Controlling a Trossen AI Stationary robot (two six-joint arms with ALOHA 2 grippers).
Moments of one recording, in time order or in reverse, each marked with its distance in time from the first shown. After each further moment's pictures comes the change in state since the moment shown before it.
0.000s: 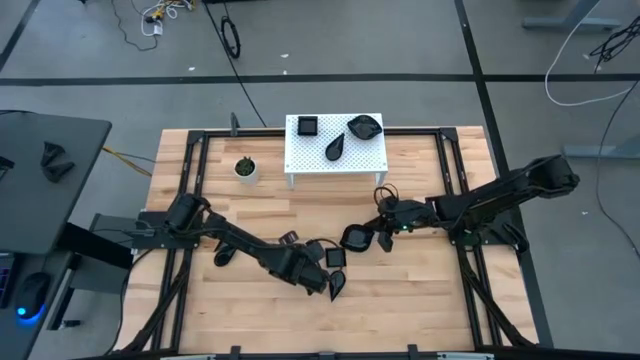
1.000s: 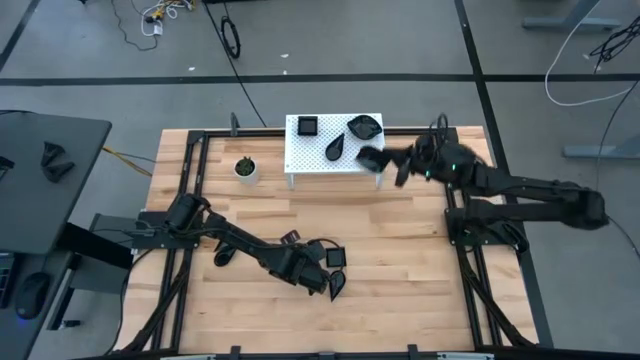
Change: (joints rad) left arm 0.000 0.000 0.000 0.026 -0.027 0.012; right arm -0.481 -0.460 0.188 -0.175 0.030 -0.170
